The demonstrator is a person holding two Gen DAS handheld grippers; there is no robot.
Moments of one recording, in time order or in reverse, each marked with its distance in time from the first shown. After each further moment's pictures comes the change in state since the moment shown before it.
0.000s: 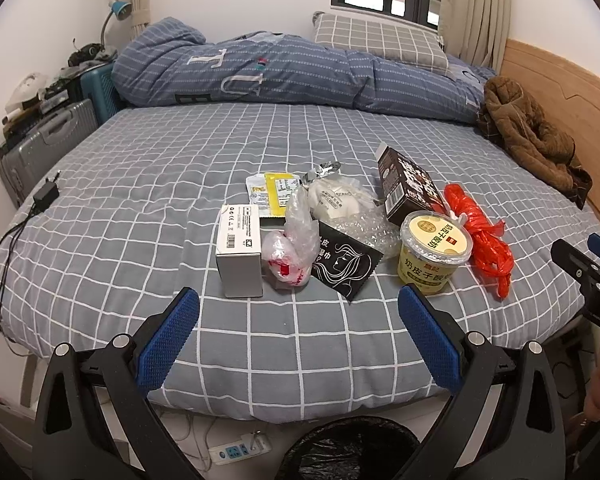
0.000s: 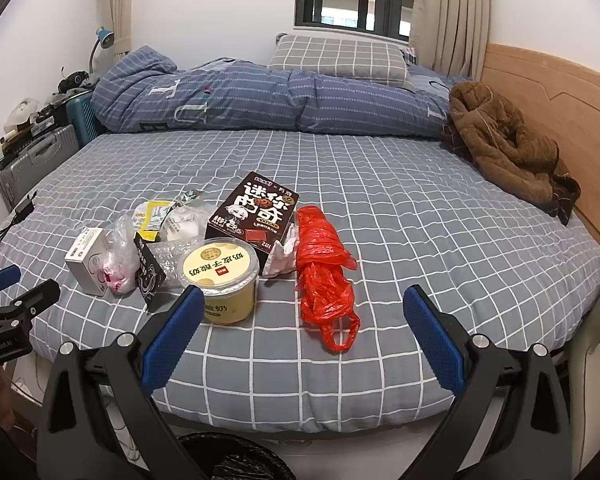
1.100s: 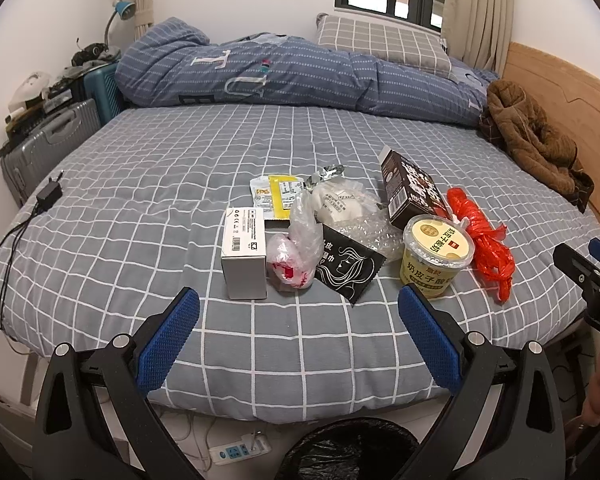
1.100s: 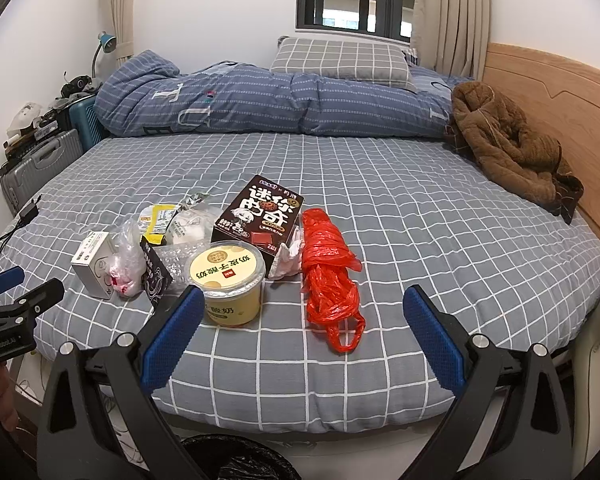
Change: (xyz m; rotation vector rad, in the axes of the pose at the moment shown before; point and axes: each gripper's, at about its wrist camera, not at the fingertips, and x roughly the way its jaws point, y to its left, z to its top) left arm -0.005 0.003 0.002 -0.009 -0.008 0.005; right arm -0.005 0.002 0.002 0.001 -0.005 0.014
